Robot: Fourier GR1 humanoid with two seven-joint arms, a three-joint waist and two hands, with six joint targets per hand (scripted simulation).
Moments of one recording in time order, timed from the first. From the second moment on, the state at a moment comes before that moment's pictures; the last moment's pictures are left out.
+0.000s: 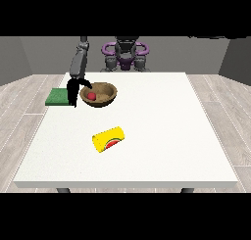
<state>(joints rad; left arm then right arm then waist) -1.05 0.74 0.38 -1.00 0.36 -0.24 -0.10 -0.51 -0.20 -0.33 -0.93 -0.30 0.15 -0.28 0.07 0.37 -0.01</state>
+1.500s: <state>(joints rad) -1.14 0.82 0.40 -1.01 0.45 -0.31 -0.01 -0.55 -0.16 -0.25 -0.92 -0.09 -0.17 -0.26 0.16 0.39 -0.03</state>
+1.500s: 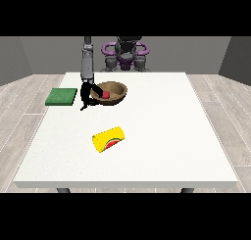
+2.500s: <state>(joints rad) -0.98 0.94 0.48 -0.77 0.42 -0.38 -0.16 -0.65 -0.39 -0.15 -0.96 0.04 -0.10 0.18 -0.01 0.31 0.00</state>
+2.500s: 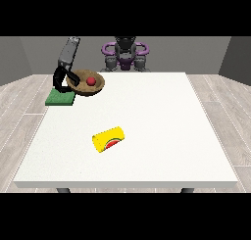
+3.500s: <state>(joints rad) -0.99 0.98 0.49 -0.95 0.46 -0.32 -0.12 -0.70 -0.65 -0.36 -0.63 -0.05 0.12 -0.14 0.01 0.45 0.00</state>
